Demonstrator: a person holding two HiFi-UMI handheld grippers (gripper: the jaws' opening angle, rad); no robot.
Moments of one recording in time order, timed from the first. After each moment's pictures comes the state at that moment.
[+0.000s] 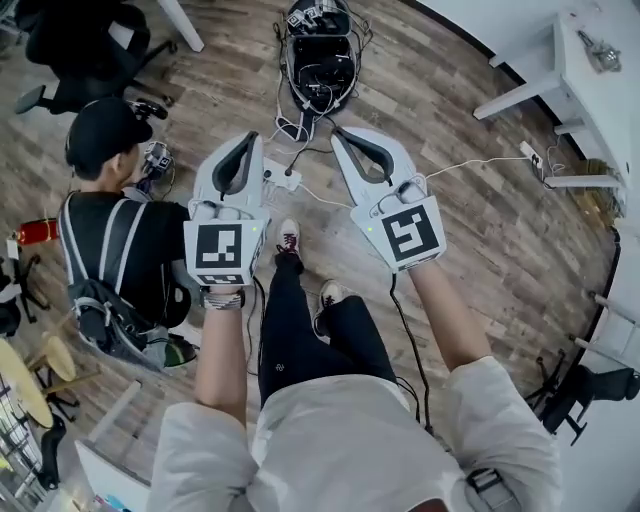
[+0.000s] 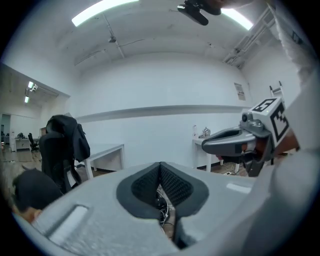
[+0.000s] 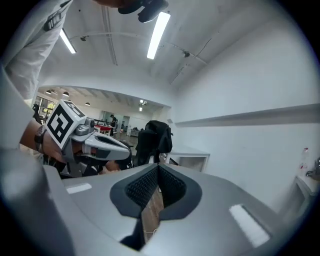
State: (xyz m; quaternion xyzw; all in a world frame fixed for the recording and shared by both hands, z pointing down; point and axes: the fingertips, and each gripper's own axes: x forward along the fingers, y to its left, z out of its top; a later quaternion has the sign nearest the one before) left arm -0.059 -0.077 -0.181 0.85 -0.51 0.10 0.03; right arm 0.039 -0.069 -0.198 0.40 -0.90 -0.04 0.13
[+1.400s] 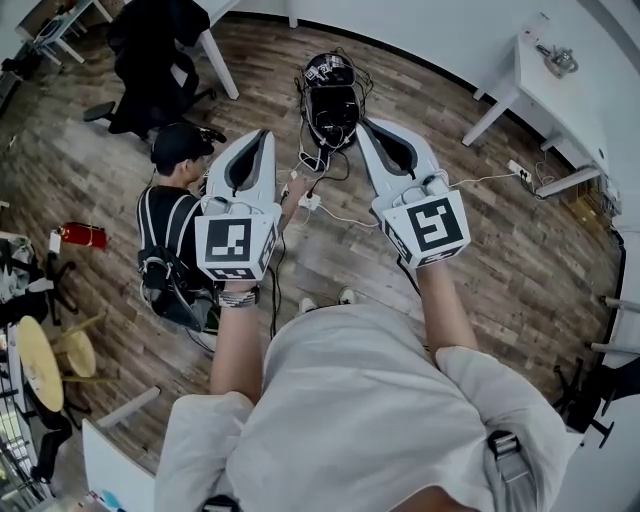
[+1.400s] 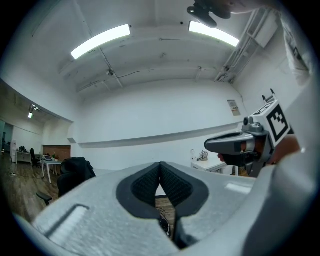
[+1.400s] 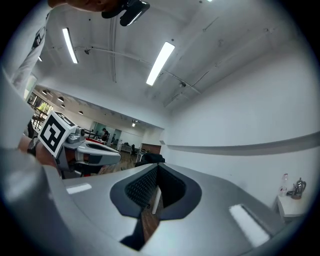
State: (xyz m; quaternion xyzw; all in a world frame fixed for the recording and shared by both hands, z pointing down) left arm -0.073 0.101 -0.452 0.85 -0.52 0.03 -0.05; right arm 0.047 0.107 -0.475 0.46 -0.88 -0.10 0.04
